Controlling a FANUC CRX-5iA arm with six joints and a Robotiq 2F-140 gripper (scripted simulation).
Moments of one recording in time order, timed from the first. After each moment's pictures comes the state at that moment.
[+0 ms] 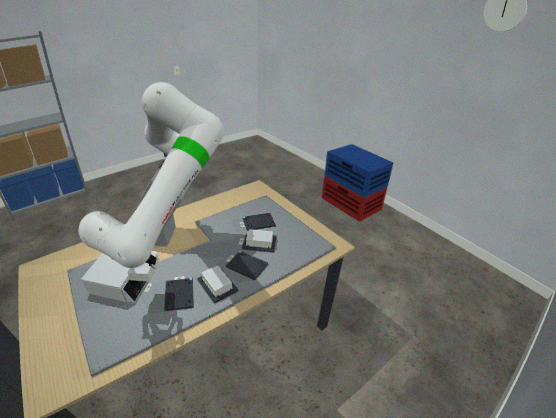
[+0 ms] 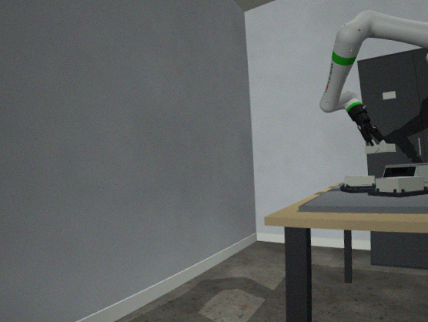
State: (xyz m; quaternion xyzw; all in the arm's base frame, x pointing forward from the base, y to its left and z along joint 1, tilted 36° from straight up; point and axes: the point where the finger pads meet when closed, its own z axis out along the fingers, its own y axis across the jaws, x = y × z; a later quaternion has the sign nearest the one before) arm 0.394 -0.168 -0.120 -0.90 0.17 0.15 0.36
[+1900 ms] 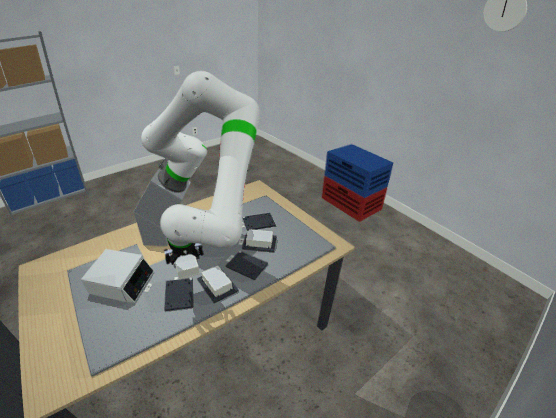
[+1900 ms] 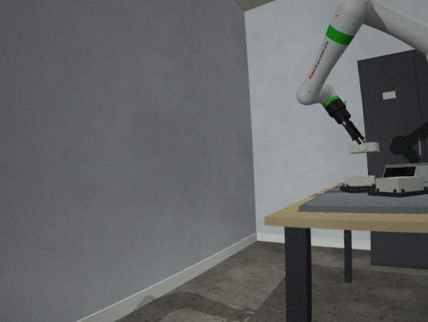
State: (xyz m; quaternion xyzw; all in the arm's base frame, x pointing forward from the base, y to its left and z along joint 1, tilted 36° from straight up) arm 0.440 -0.039 -0.021 -0.95 -0.01 0.10 0.28
